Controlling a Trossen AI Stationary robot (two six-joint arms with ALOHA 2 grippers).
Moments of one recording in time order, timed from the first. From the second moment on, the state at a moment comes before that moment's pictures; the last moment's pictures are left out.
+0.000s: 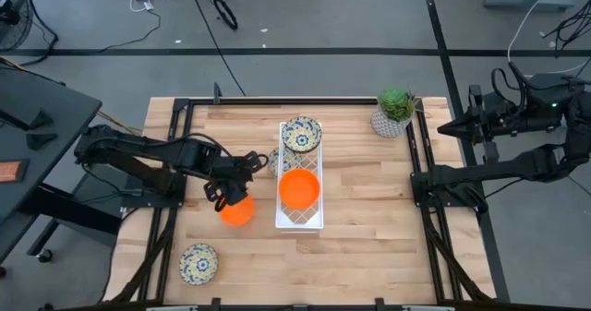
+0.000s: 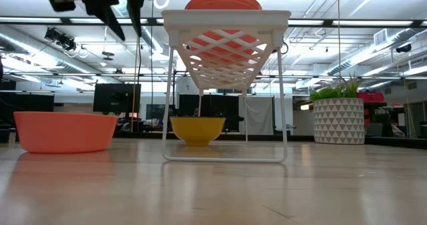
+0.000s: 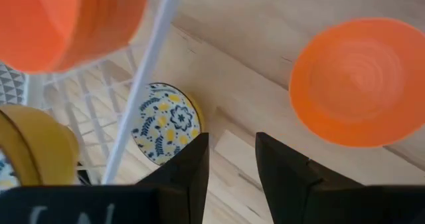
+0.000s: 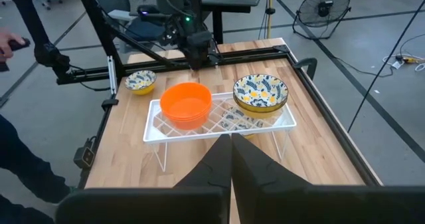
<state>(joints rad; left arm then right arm) -0.17 1.31 1.19 -0.97 -0.19 0.99 -0.14 0.78 1.72 -1.36 -0.10 0.04</state>
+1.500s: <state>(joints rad) 0.01 1.03 0.75 -0.37 -0.13 1.19 -0.14 0.78 1.72 -1.32 -0.10 0.04</state>
